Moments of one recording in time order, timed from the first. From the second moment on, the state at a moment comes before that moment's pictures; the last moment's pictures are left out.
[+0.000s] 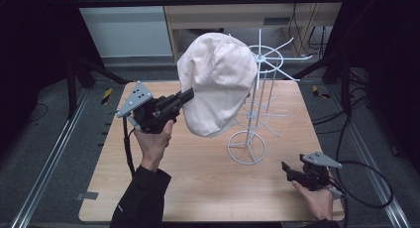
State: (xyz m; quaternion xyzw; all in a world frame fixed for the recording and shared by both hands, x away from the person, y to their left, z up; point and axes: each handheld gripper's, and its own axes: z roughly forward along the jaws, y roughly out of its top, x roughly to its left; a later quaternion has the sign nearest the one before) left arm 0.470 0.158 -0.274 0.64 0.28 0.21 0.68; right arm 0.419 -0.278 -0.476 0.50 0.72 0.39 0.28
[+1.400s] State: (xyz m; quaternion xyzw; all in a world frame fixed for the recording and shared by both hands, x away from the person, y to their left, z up) left arm 0.486 0.144 -0.306 0.67 0.32 0.19 0.64; right arm 0.420 -0.276 -0.478 0.49 0.72 0.39 0.28
